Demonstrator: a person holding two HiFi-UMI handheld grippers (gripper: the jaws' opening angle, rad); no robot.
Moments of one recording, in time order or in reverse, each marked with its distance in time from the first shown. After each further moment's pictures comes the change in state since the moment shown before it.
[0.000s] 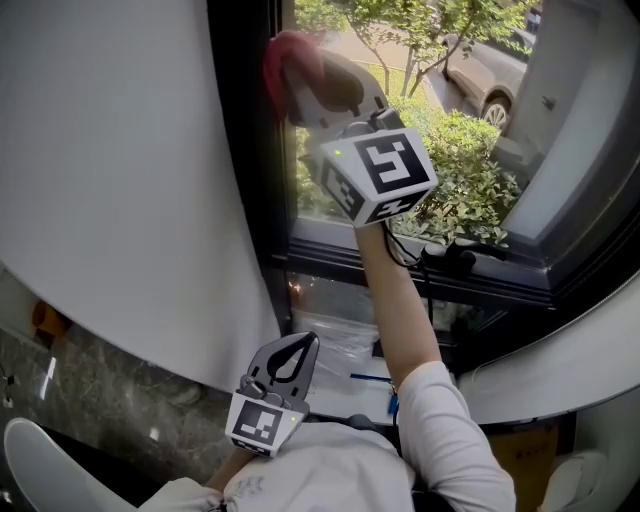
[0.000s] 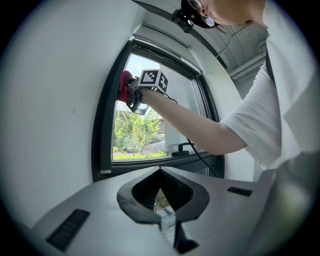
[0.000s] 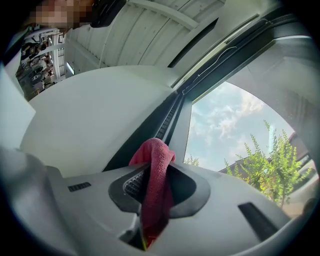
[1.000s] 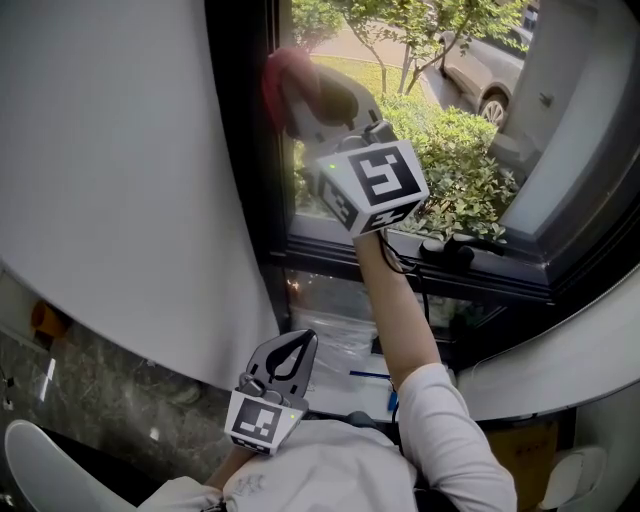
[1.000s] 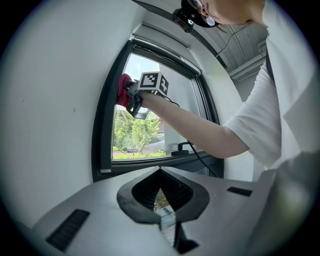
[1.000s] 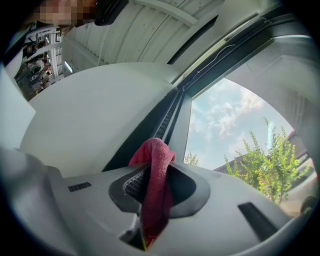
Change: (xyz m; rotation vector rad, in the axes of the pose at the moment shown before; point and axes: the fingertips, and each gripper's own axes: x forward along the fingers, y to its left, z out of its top) left arm -0.002 0.000 -0.005 0.005 0.007 -0.005; right arm -0.013 0.010 -0.021 0.008 0.041 -0.002
